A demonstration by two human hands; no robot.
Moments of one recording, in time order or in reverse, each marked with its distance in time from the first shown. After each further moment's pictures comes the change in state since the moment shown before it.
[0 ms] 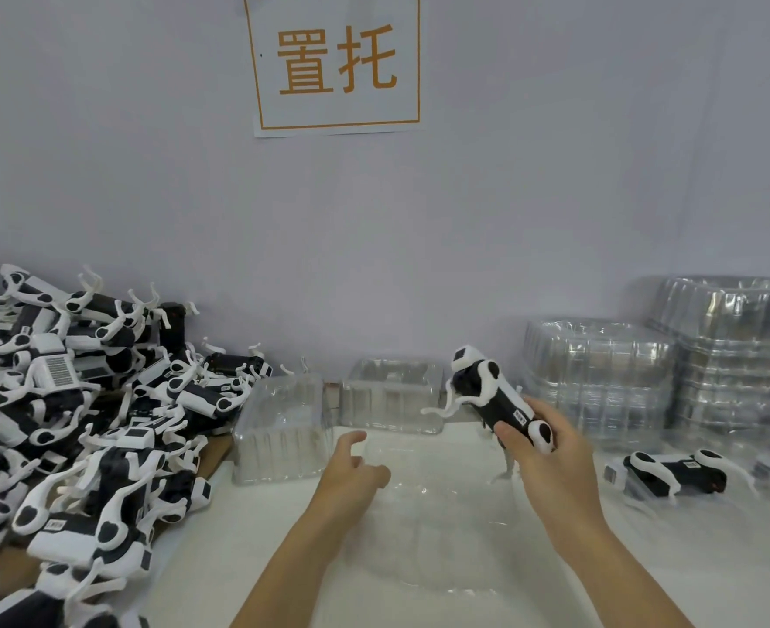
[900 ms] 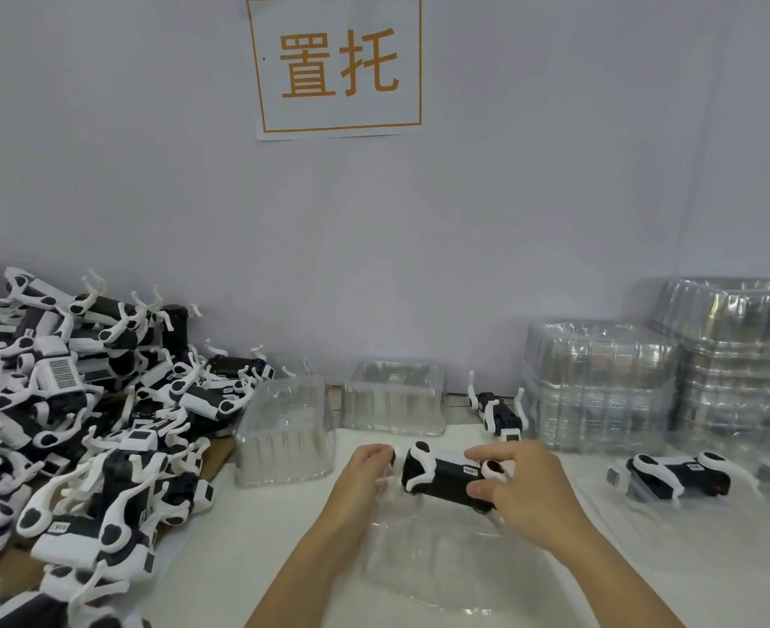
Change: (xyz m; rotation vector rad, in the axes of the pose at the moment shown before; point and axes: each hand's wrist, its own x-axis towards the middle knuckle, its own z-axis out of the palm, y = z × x) left_hand -0.001 -0.007 0.011 -0.212 -0.044 -0.006; right_hand 0.000 0.007 0.006 -0.570 -0.335 0.117
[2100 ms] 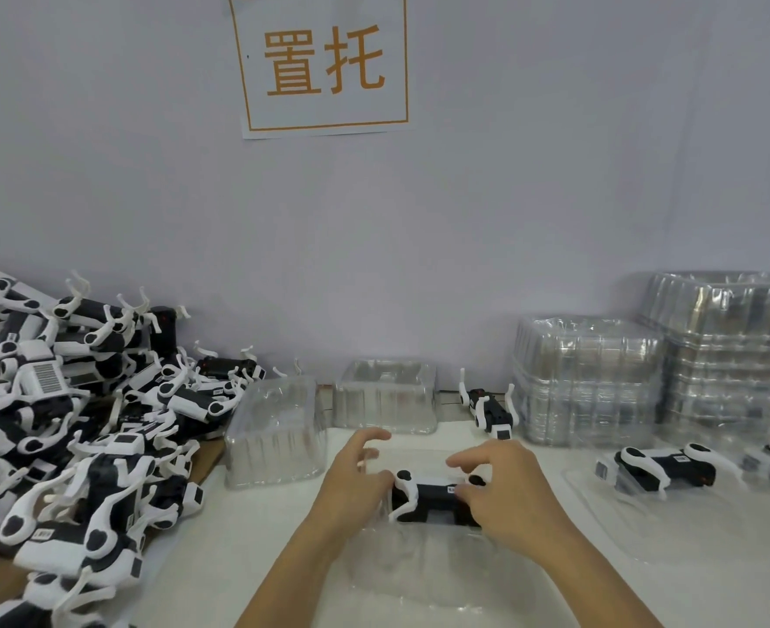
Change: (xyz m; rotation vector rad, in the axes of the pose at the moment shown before) left_hand -0.003 0.011 0.002 0.295 -0.007 0.192; right_hand -0.005 0.000 0.009 -0.100 -0.013 -0.127
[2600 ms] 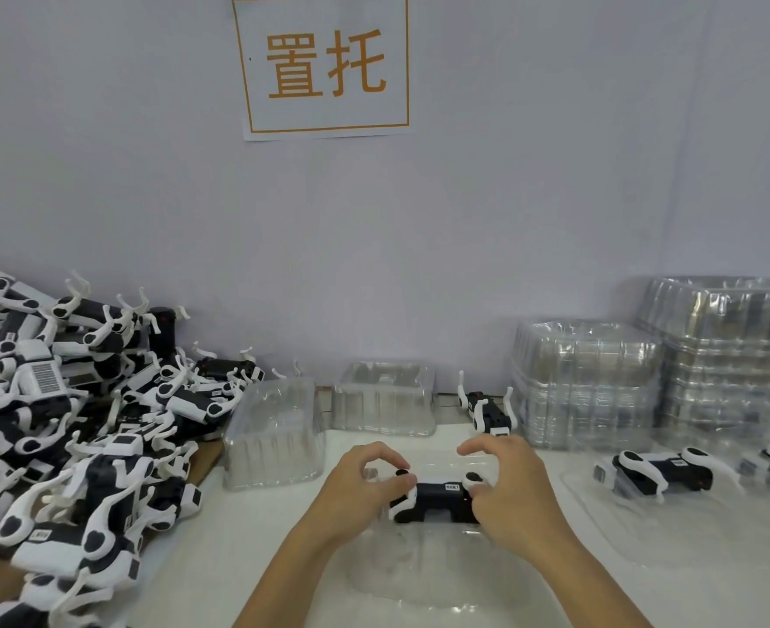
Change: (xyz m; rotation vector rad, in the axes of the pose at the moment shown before) left_hand -0.003 0.002 -0.004 0.128 -0.096 0.079; right_hand -0.001 0.004 -0.001 0.069 0.053 0.009
